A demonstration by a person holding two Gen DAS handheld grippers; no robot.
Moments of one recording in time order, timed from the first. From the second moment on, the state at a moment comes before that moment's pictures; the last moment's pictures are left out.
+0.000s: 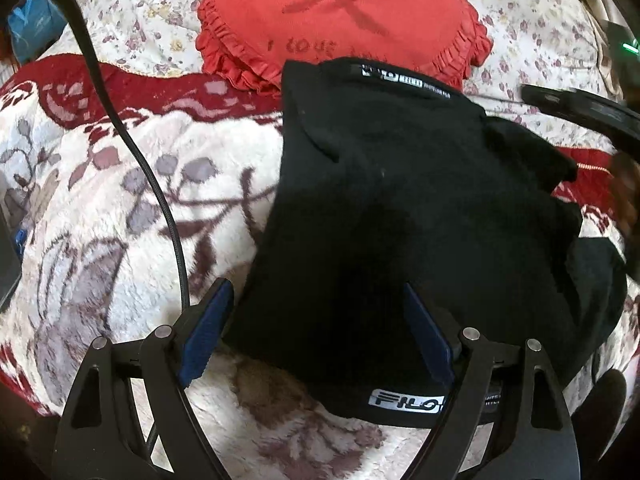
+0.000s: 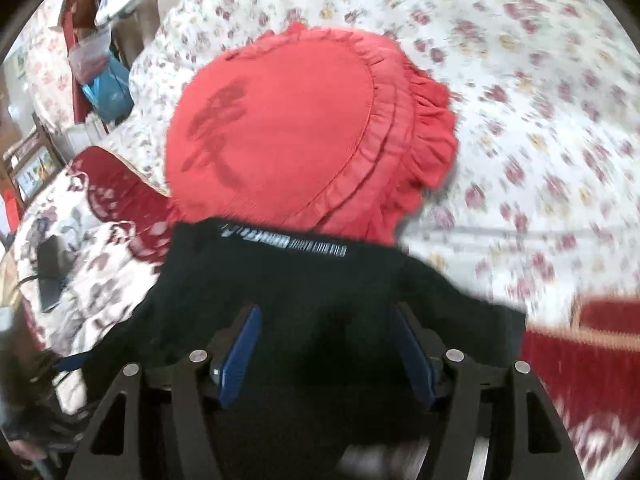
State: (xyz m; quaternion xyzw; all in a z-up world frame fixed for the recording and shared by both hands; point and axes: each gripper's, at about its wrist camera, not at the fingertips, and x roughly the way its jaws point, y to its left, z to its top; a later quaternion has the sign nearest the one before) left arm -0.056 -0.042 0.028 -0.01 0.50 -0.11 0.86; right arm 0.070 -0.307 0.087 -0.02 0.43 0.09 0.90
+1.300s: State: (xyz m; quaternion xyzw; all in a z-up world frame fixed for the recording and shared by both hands) left arm -0.077 0.047 0.105 -0.11 0.42 -0.05 0.90; right arm -0.157 -0.250 0.025 -0.04 0.47 0.21 0.86
